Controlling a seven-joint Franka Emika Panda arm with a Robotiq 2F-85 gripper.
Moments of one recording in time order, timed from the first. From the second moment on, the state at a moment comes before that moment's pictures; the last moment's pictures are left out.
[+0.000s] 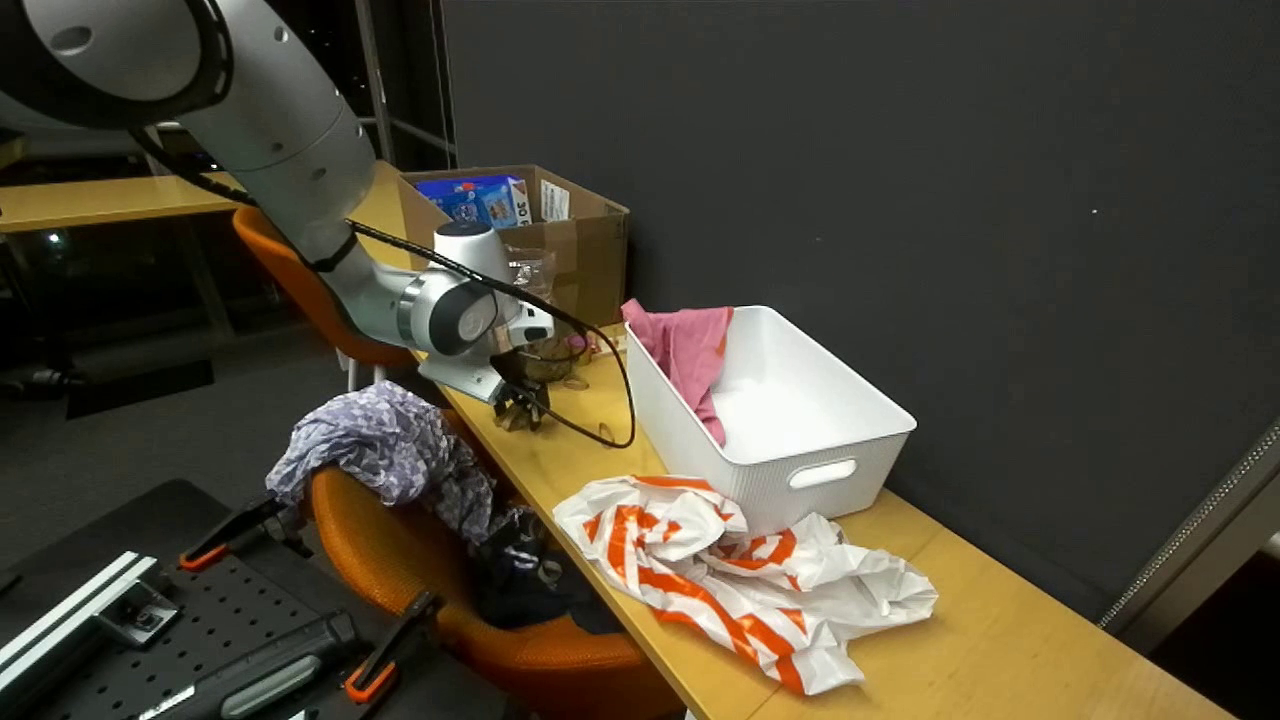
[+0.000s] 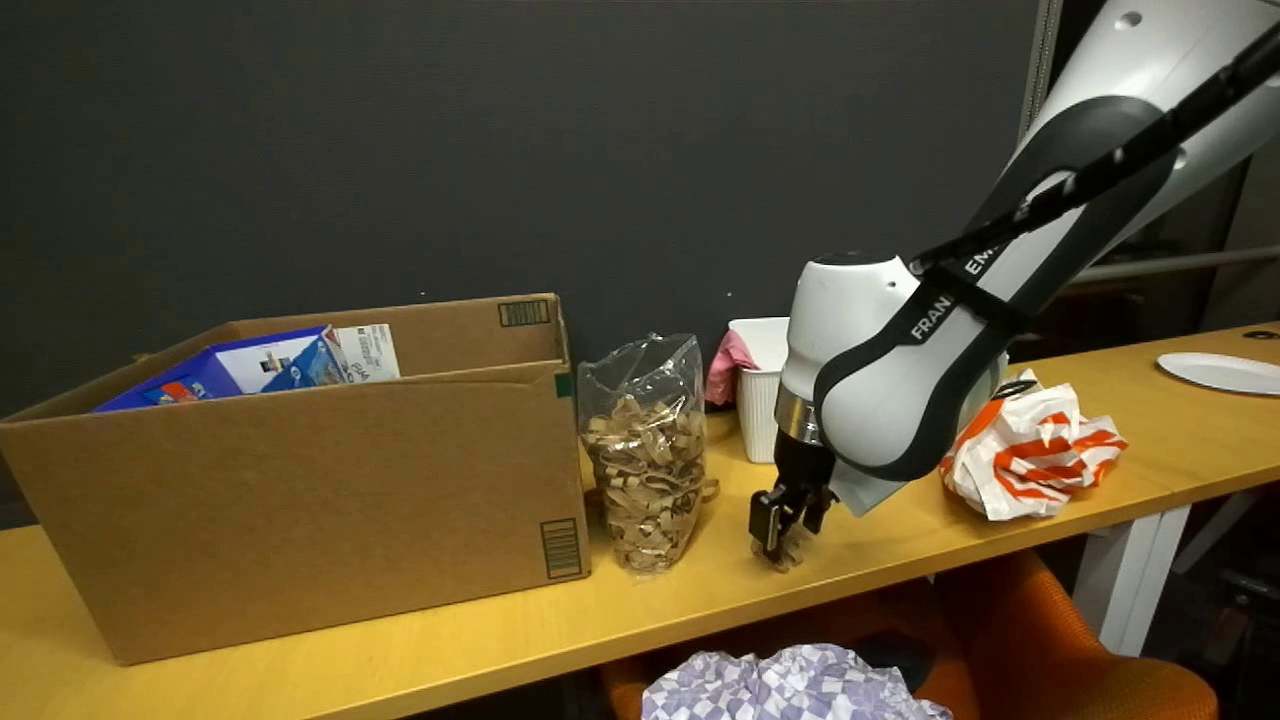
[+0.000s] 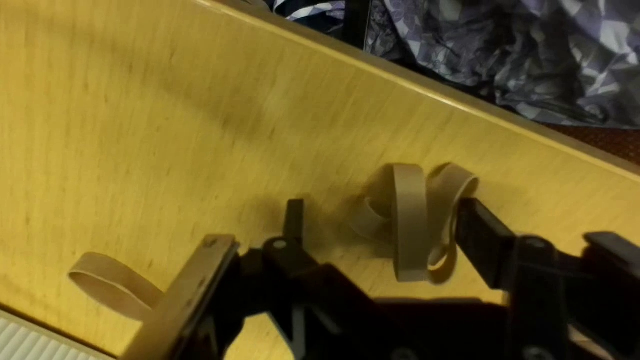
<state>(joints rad) 0.16 0.88 -0.08 -1.74 -0.03 2.81 0.13</state>
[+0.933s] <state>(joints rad) 0.17 0.89 -0.09 -1.71 -0.04 2.81 0.13</state>
